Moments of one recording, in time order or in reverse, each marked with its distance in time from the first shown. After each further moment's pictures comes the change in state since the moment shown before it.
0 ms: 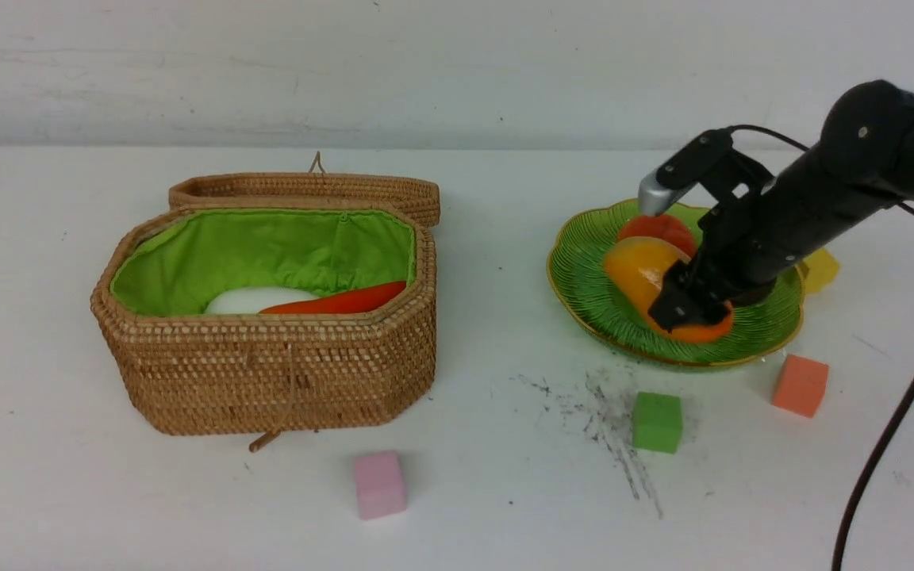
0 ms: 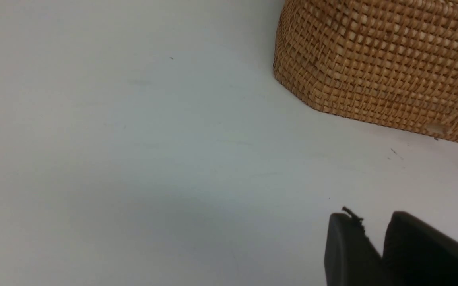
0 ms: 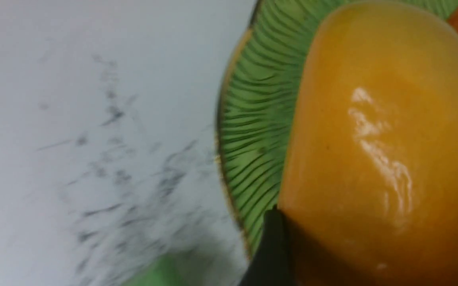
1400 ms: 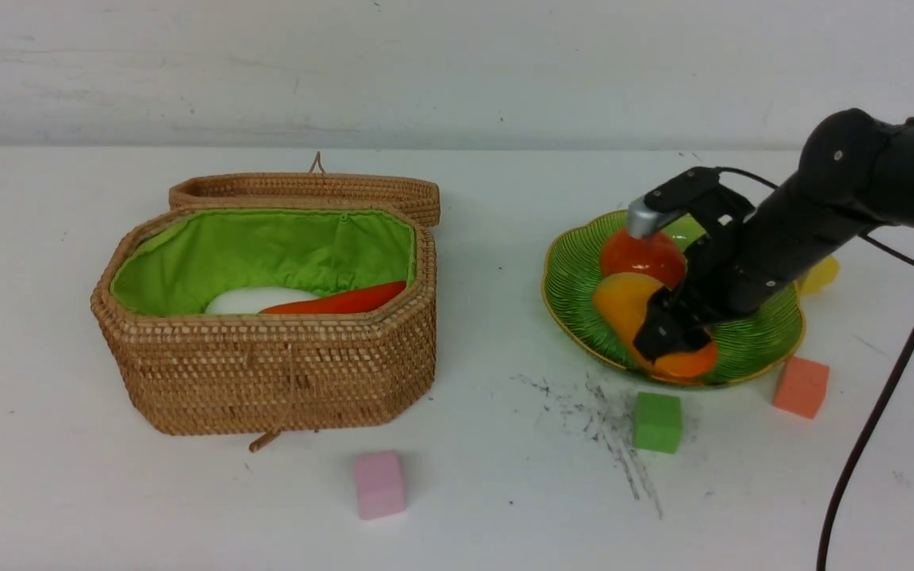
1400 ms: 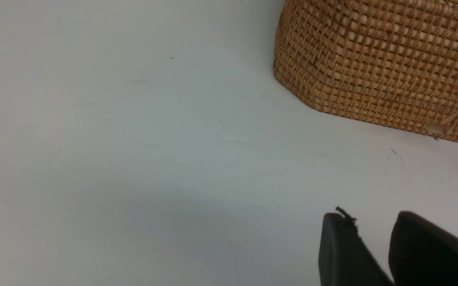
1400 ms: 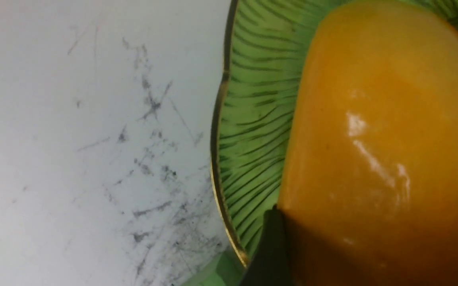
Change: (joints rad) right arm 0.000 0.031 0.003 0.066 0.082 0.090; left arm 0.000 0.000 0.000 0.000 0.000 0.000
